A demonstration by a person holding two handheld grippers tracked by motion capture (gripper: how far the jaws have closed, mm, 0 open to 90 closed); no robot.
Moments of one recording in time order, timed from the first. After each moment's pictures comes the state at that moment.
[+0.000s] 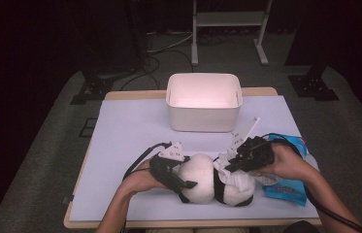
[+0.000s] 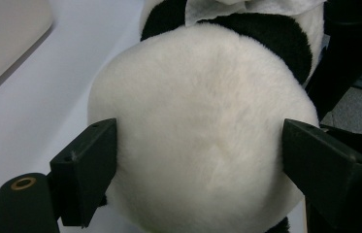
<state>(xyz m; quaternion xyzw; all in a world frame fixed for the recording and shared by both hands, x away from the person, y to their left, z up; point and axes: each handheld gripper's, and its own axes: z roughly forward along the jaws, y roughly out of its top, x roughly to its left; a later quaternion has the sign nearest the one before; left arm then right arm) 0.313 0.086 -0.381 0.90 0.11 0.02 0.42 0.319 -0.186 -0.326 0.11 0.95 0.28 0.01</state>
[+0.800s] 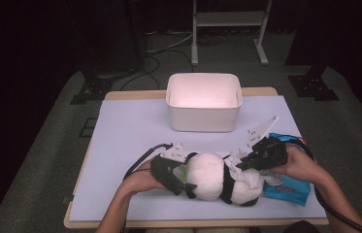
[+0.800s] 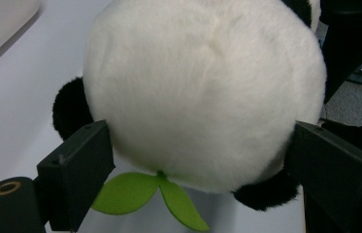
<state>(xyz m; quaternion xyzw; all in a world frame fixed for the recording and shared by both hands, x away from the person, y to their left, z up) 0.316 0.086 -0.389 0.91 0.11 0.01 0.41 0.325 -0.223 -0.335 0.15 0.94 0.31 0.00</state>
